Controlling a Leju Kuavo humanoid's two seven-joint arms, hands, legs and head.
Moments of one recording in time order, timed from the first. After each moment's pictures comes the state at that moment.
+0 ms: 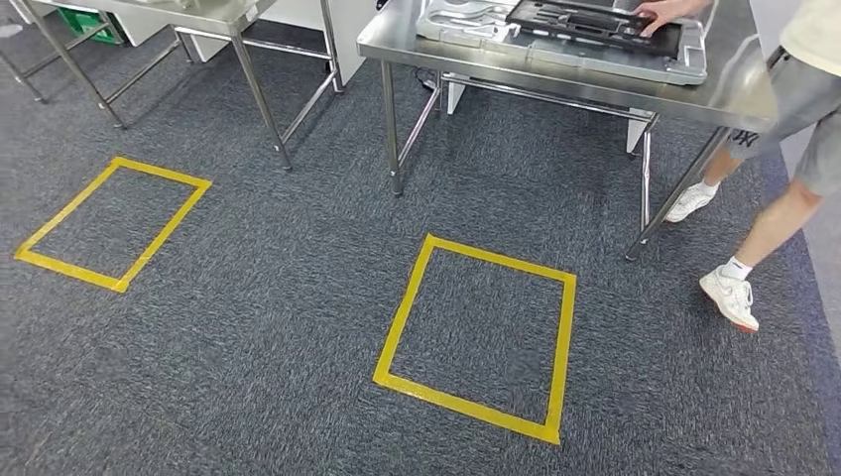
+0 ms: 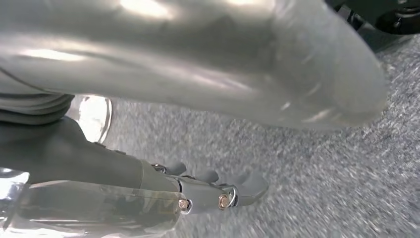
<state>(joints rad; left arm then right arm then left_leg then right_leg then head) -0.07 0.04 -1.35 -0.12 1.45 0.14 -0.54 -0.03 0.02 -0.67 -0.20 1.01 0.01 -0.04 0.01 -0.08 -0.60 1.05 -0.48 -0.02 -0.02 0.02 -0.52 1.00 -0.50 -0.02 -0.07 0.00</state>
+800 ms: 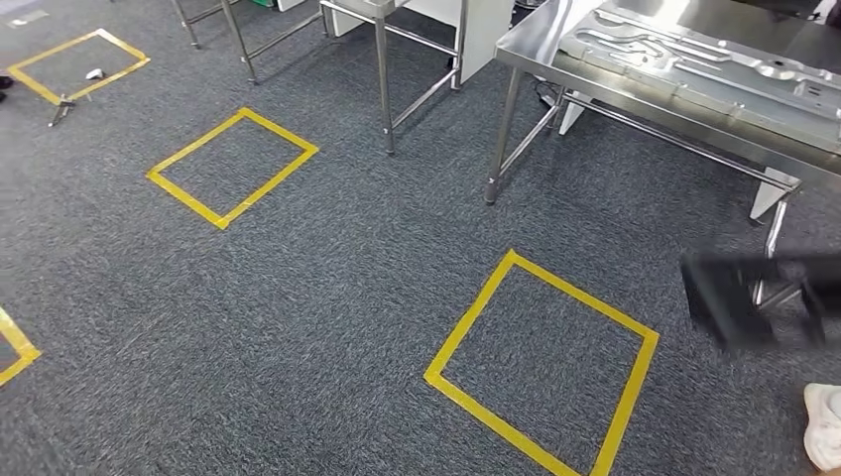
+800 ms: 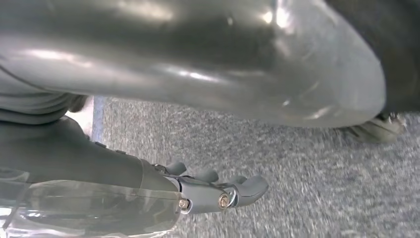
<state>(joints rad) -0.13 0.03 -1.47 -0.12 1.34 0.16 -0.46 -0.03 0.05 -0.53 -0.19 1.12 -0.01 -0.02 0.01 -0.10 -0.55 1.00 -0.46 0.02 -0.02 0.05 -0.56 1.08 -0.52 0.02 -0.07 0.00</state>
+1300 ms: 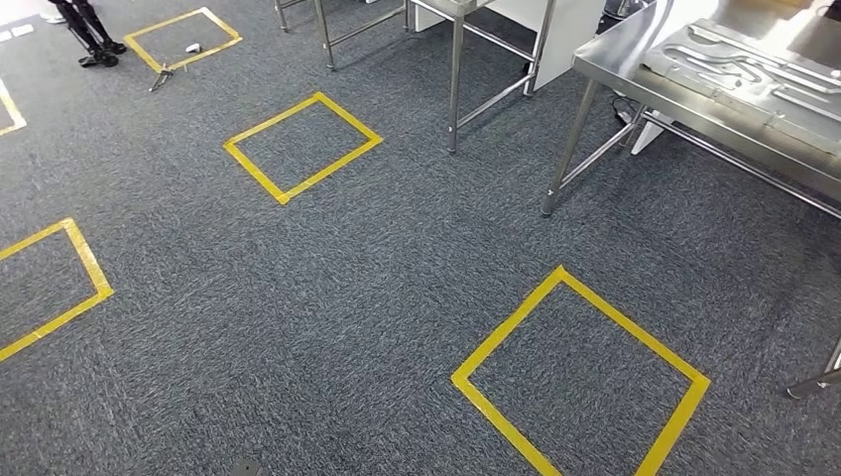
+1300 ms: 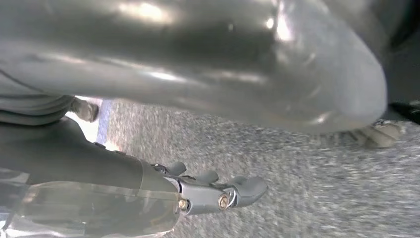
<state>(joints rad) -0.23 0.03 -1.52 -0.13 1.28 0.20 -0.31 -0.04 0.08 -0.56 -0.19 1.12 0.01 0.02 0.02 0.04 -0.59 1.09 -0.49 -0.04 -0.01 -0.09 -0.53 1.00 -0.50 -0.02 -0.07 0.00</state>
